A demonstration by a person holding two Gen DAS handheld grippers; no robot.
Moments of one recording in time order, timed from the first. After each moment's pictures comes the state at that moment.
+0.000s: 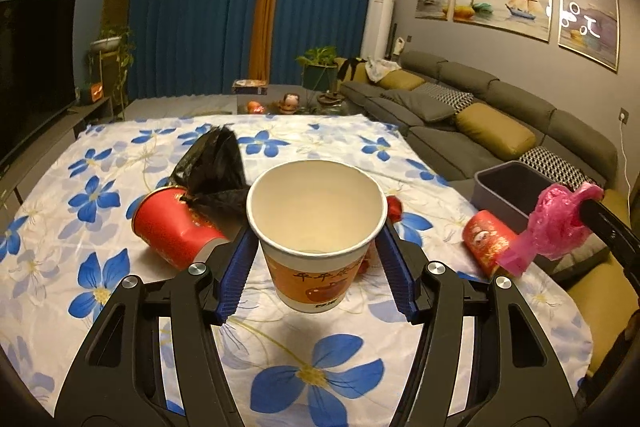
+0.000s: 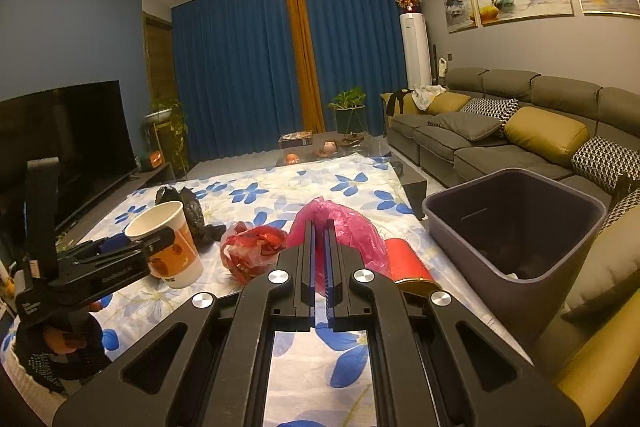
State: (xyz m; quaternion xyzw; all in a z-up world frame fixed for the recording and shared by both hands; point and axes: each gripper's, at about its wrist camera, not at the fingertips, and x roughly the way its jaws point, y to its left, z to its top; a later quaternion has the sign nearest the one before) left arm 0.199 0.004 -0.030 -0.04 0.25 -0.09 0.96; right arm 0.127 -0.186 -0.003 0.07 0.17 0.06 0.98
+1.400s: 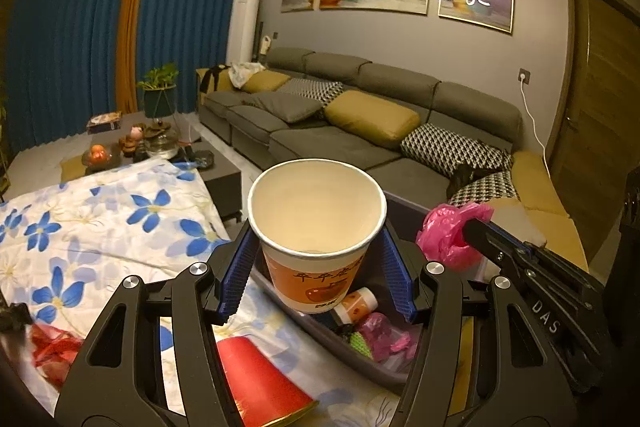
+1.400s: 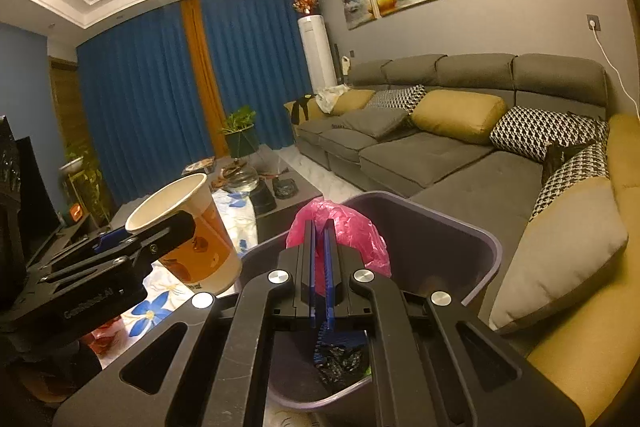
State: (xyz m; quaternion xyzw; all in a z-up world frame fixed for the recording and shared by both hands) left arm 0.281 -0.265 0.000 0.01 0.23 -0.32 0.92; right arm 0.175 -0.375 -0.007 0.13 0.17 -0.10 0.97
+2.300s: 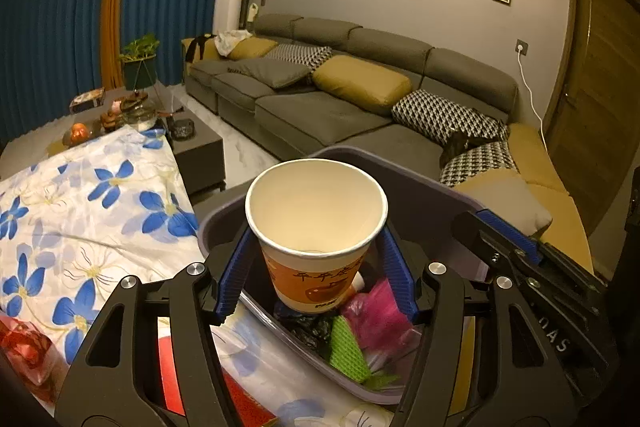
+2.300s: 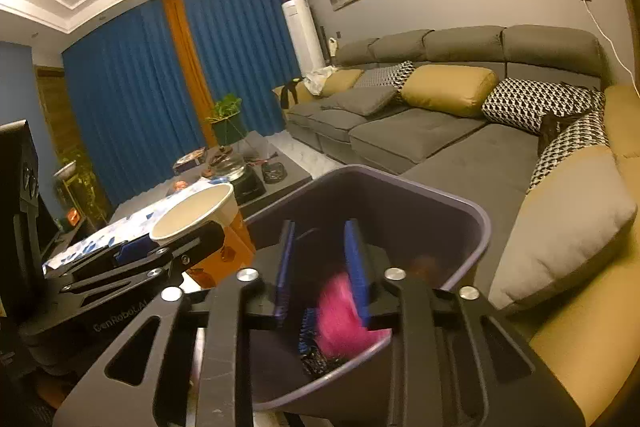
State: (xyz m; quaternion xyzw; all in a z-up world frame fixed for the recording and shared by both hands) left arm 0.301 -0.310 -0.036 0.03 0.29 -0.33 0.90; right arm 0.176 -0.396 -0.024 0.17 0.20 -0.11 0.96
